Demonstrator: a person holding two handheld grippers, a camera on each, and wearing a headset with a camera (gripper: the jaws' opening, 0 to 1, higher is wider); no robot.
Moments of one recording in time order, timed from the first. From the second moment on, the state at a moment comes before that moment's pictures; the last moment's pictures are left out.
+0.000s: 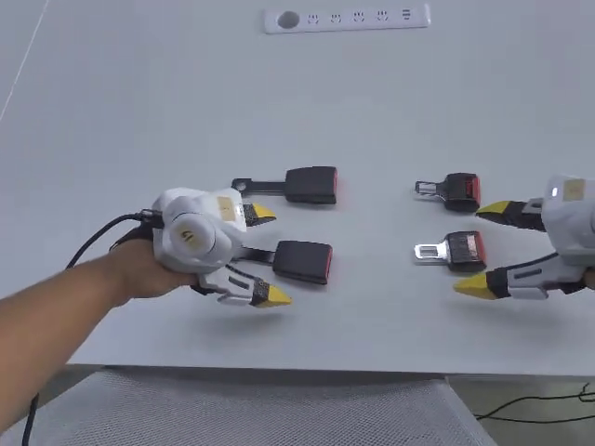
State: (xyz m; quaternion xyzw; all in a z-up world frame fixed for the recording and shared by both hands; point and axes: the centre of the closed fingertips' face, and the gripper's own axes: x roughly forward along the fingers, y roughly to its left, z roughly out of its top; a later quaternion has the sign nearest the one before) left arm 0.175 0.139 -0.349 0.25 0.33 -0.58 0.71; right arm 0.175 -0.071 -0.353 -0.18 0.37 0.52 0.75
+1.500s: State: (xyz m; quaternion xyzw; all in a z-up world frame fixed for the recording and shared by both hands) left arm 0.177 0.130 -0.373 0.30 0.33 -0.62 0.65; right arm 0.167 -0.081 -0.367 -0.28 0.41 0.57 0.65
